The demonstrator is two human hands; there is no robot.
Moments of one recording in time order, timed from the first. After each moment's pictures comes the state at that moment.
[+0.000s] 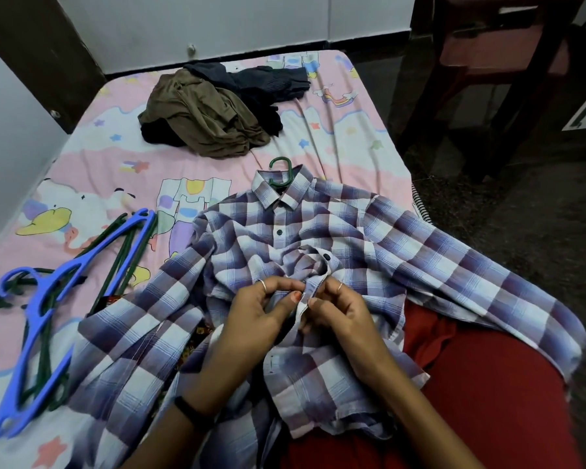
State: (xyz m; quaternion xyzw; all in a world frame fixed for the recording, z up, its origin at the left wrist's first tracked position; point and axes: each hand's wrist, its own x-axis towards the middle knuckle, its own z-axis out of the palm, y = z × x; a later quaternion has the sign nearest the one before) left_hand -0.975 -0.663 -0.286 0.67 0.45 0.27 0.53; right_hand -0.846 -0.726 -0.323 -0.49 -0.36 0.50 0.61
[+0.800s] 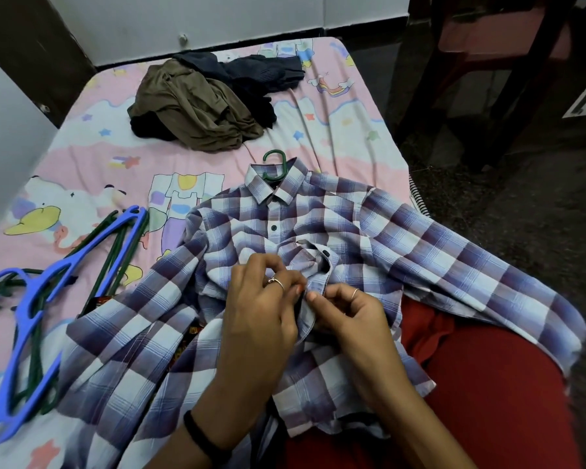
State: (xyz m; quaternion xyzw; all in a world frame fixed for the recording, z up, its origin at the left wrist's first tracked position) left_hand -0.962 -0.681 -0.277 0.84 0.41 0.32 0.15; right_hand -0.850 -0.738 -0.310 -0.56 -0.24 0.47 0.64
